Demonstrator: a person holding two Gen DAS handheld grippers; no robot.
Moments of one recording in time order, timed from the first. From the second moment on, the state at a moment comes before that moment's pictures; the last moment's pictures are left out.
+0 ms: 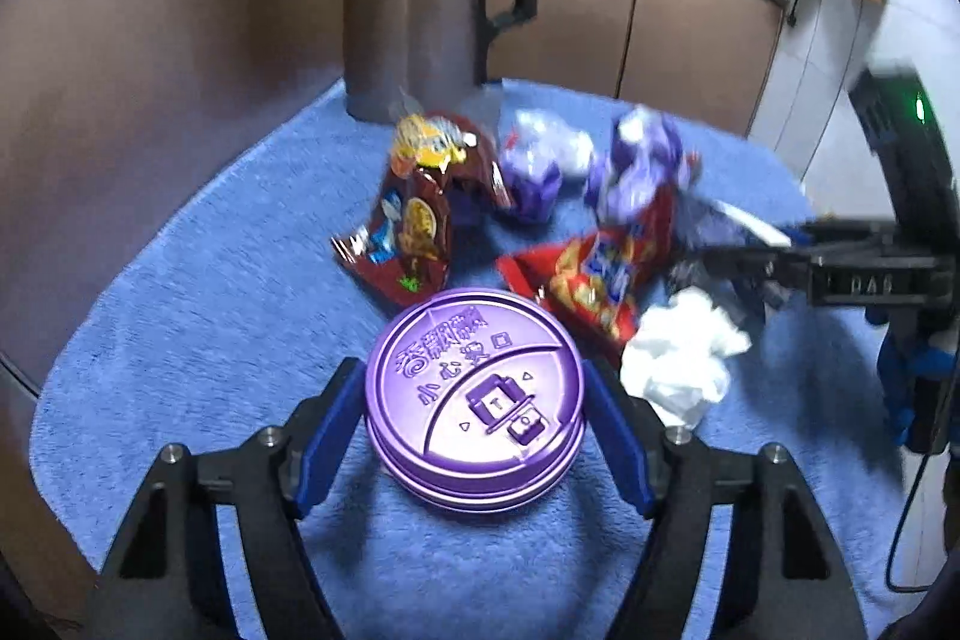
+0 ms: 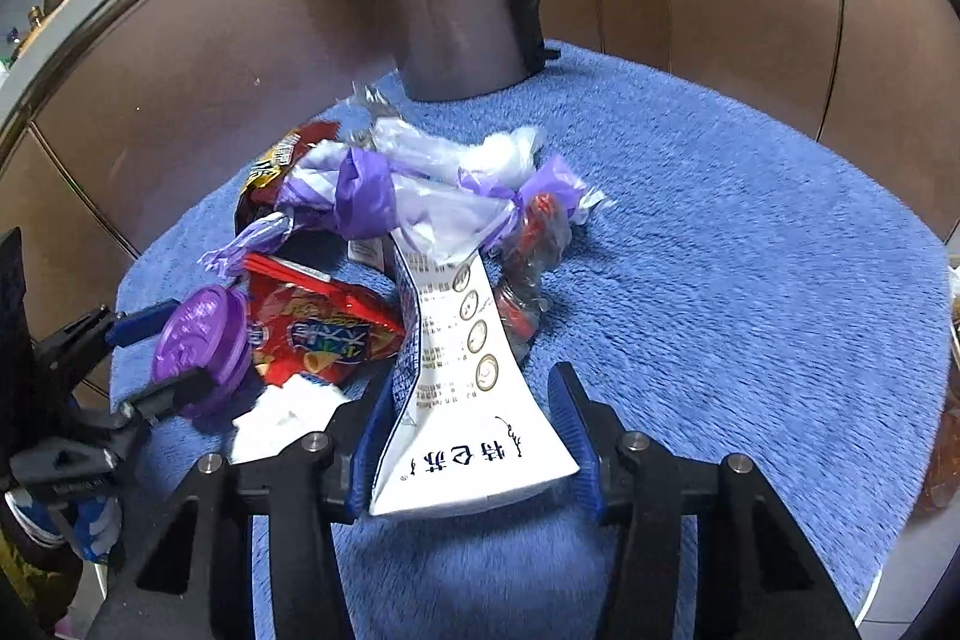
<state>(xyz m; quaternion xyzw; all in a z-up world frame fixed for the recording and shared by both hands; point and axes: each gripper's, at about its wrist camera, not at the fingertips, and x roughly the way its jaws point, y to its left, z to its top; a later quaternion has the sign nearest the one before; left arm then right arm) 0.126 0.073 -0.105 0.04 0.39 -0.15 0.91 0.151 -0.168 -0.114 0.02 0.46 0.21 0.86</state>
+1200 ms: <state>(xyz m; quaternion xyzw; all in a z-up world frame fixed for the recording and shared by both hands) 0.047 -0.087 -0.005 0.07 0.32 -0.32 0.89 0.001 -0.312 -0.079 0.04 0.43 0.14 0.89</state>
